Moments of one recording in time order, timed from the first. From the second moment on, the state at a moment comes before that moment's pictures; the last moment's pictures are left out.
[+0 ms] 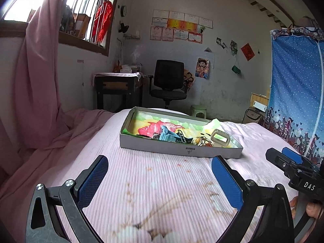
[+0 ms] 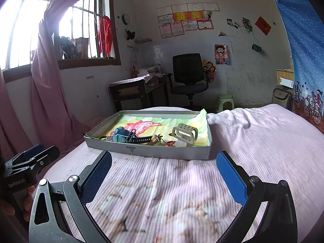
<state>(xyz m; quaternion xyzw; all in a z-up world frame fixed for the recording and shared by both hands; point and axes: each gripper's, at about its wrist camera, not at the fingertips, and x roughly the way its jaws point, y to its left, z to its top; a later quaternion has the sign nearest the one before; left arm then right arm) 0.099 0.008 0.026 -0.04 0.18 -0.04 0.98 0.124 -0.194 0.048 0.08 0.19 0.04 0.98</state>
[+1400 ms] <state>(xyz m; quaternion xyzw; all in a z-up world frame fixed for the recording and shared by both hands) 0.052 0.008 -0.009 -0.03 0.20 -0.04 0.98 0.063 -0.190 0.013 0.07 0.20 0.02 0.98</state>
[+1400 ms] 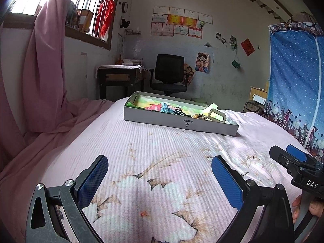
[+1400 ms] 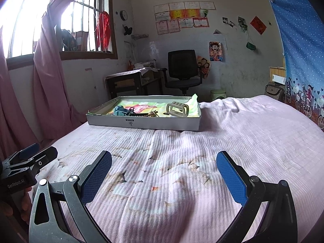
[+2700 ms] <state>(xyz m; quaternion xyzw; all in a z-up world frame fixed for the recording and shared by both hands) 0.052 0.007 -0.009 -0.03 0.20 -0.04 0.98 0.065 -0.193 0.010 0.07 0.20 0.01 0.98</state>
